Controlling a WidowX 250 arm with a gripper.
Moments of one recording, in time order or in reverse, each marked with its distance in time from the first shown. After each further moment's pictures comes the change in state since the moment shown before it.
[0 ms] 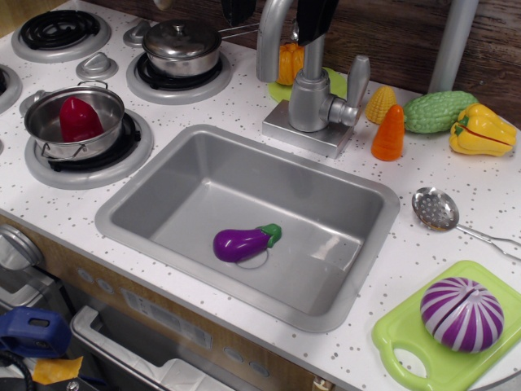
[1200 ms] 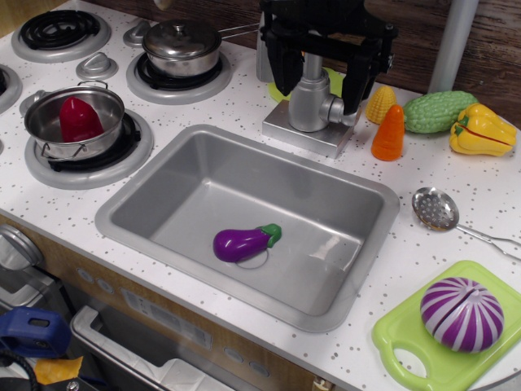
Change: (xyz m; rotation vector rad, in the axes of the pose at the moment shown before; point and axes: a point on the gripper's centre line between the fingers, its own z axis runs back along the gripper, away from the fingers) arm 0.037 -0.019 -0.062 -0.030 -0.182 0.001
